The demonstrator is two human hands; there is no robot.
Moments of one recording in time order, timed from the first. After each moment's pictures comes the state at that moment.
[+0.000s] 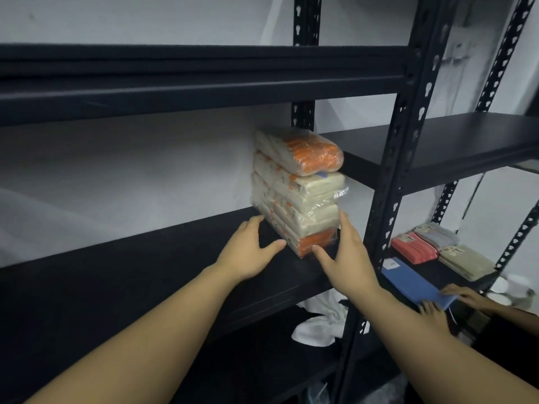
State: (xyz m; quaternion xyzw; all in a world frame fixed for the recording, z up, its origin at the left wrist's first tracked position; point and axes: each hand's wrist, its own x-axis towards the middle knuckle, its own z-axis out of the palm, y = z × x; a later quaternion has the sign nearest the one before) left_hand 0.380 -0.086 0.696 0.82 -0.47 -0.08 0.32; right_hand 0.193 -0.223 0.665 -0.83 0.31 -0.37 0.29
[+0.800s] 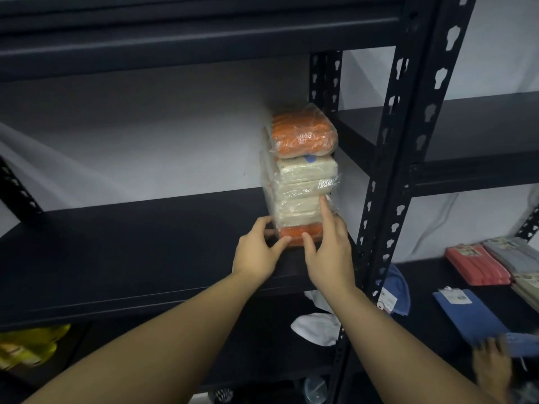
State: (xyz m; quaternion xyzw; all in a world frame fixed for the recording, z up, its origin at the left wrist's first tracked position) left_hand 0.315 -0.171 0.623 0.84 -0.28 -0.01 0.47; right_hand 0.208 -0.296 0.620 -0.83 0.20 -0.39 0.35
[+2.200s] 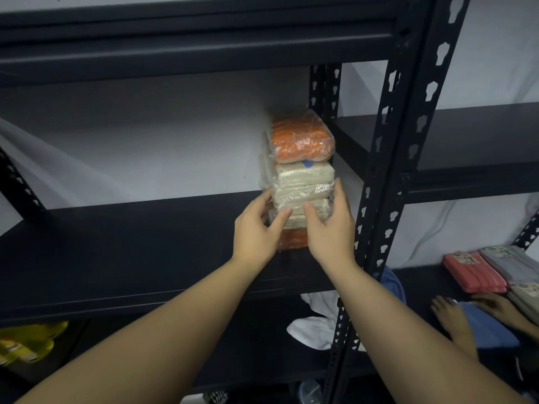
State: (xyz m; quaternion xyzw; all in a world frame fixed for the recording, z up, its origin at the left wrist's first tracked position) left_hand 0.297 -0.181 0.676 0.74 -0.32 0.09 0.58; right_hand 0.216 -0.304 0.679 -0.72 0.21 -0.42 0.51
